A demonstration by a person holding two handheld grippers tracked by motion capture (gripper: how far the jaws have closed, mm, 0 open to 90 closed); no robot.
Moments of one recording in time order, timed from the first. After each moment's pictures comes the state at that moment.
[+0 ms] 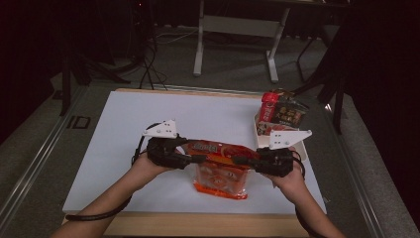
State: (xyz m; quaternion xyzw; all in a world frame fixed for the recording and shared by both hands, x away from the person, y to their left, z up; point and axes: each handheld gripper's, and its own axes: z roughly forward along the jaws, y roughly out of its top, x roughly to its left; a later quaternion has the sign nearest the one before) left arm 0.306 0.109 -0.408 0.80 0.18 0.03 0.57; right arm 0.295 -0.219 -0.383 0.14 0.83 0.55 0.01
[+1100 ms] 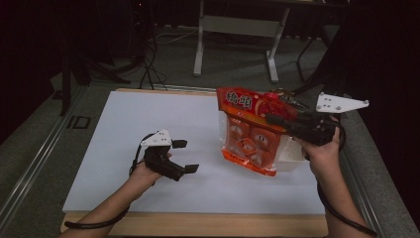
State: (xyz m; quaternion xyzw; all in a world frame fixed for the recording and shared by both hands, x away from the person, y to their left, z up) left arm 0.304 0.121 -0.459 0.78 0.25 0.04 0.57; right arm 0.323 -0.279 -0.300 0.19 0.77 0.60 0.11
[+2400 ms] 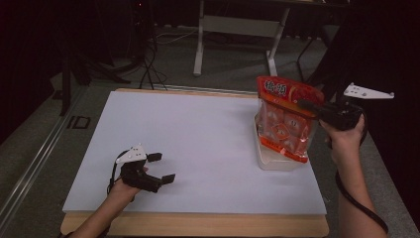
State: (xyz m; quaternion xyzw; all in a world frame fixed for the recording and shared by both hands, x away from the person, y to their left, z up) left arm 0.277 0.176 -0.501 0.77 0.32 0.06 0.55; right arm 0.376 -0.361 -0.320 0.31 0.74 0.57 0.16
